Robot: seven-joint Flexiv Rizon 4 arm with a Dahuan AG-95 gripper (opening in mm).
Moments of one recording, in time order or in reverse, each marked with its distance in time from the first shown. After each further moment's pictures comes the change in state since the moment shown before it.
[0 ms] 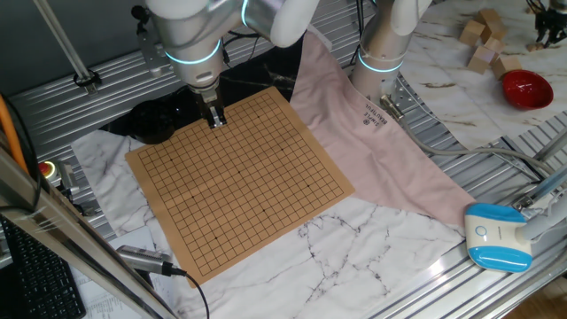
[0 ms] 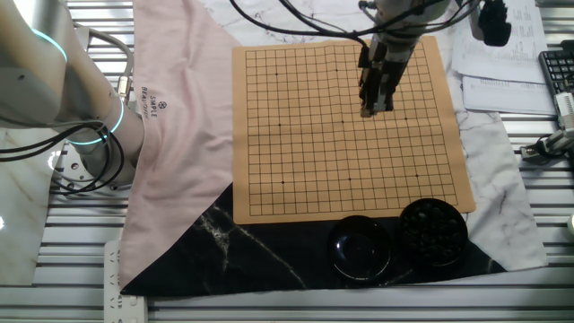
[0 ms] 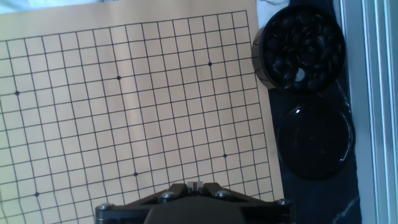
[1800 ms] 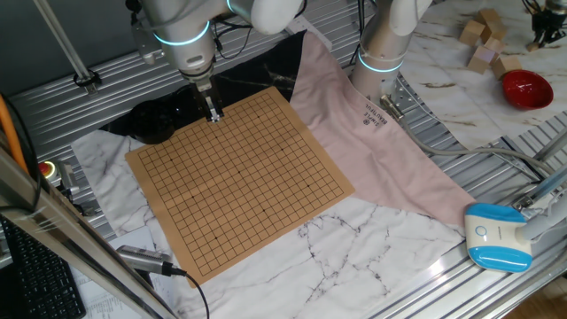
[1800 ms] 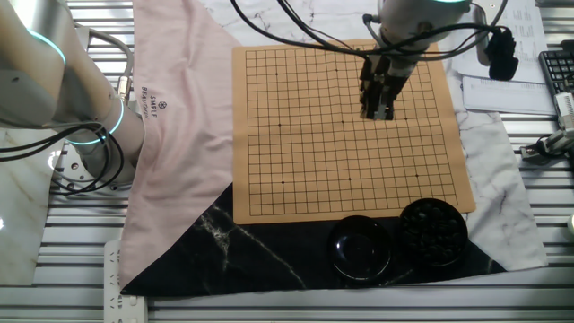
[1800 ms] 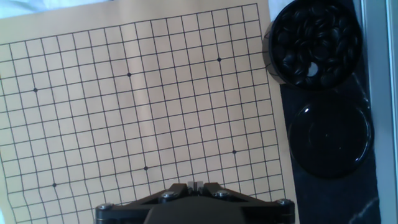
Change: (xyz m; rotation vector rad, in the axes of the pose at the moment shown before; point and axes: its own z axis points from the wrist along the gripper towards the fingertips) arm 0.002 -0.008 -0.003 -0.103 0.028 -0.015
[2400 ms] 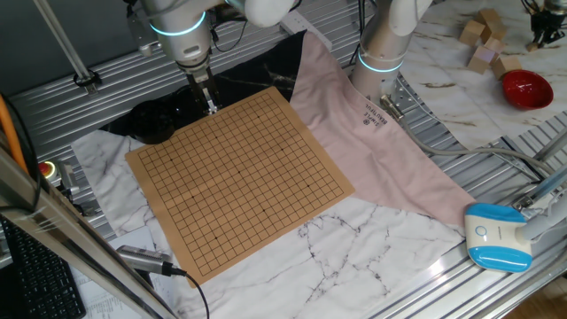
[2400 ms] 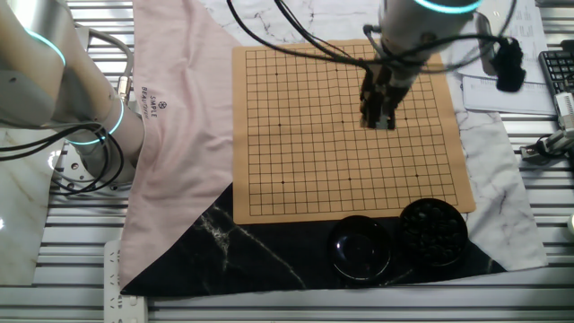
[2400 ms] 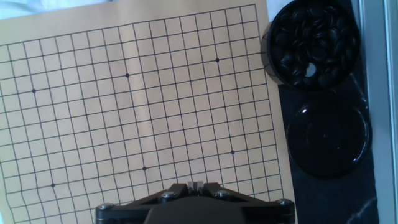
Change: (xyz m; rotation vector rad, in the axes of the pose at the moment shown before) arm -0.007 -0.028 0.000 0.004 -0.001 -0.049
